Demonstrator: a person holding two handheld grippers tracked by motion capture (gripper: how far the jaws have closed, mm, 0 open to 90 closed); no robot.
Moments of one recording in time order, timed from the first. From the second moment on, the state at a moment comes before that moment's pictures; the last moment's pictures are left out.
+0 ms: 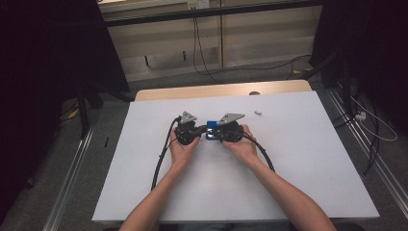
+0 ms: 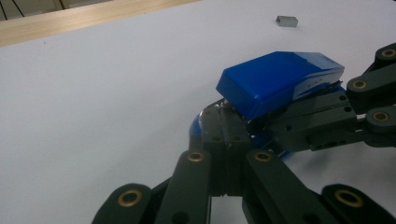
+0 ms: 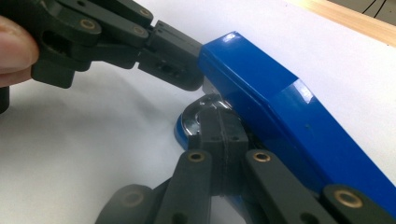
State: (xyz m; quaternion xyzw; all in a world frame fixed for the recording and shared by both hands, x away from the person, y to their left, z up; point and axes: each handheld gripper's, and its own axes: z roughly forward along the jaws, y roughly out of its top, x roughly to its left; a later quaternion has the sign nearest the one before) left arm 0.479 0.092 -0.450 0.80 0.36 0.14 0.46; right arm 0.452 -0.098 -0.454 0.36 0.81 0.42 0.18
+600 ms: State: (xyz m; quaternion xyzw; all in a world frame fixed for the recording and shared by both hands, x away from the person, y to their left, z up) left arm 0.480 0.090 -0.444 0.80 0.36 0.14 0.47; right arm 0.452 -0.098 -0.456 0.36 0.81 0.43 0.18
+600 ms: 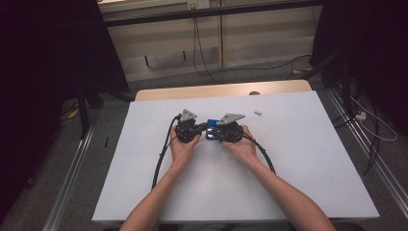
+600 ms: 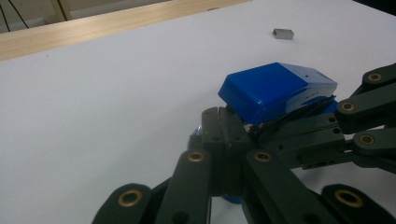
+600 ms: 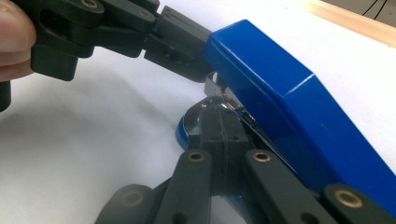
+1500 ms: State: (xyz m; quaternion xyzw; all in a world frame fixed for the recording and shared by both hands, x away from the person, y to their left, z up) left arm 0.477 0.085 -0.426 0.78 0.35 0.14 0.49; right arm 0.450 -0.103 -0.457 0.36 0.81 0.43 0.18
